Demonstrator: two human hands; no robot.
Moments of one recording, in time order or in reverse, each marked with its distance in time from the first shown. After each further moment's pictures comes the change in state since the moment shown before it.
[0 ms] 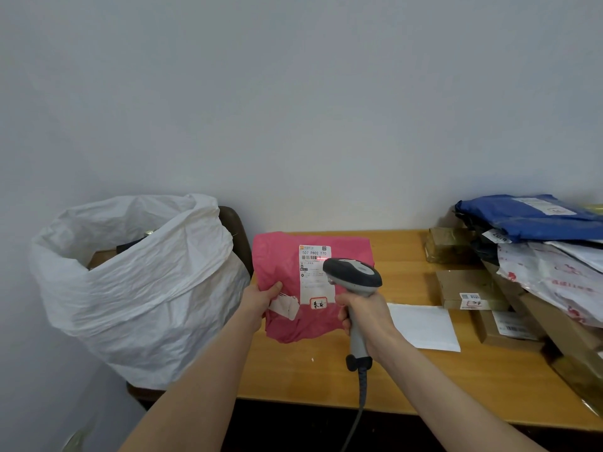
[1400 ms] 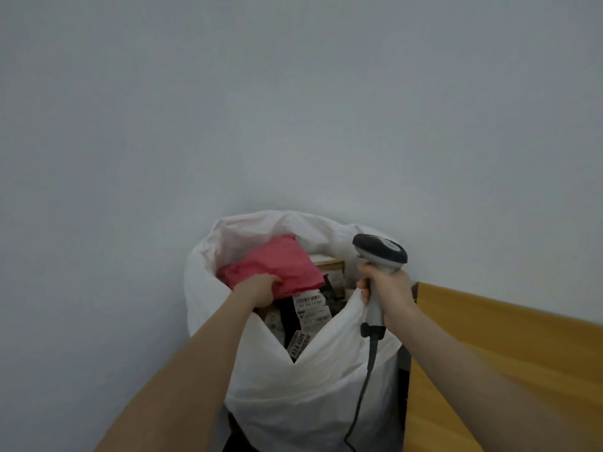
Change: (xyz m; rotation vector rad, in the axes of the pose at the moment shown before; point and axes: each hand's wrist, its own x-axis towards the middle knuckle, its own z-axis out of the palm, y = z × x) left_hand 0.214 0.155 -0.409 1.455 -0.020 0.049; right_hand 0.182 -0.065 0.441 0.009 -0.135 -0.058
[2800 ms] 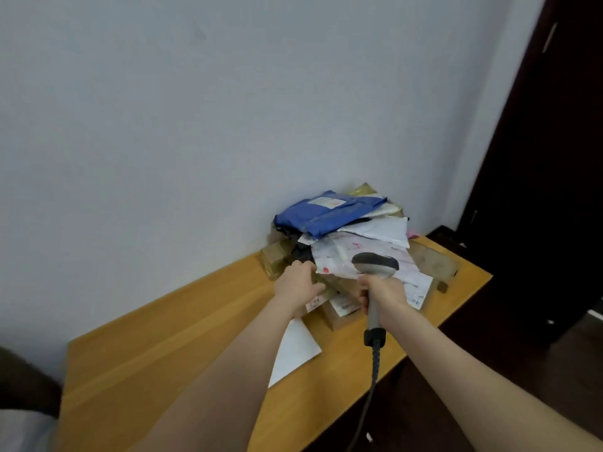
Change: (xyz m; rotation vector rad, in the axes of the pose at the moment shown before) left_hand -0.262 0.770 0.205 -0.014 0.056 0.975; right_hand -0.291 0.010 -0.660 0.321 0.987 0.095
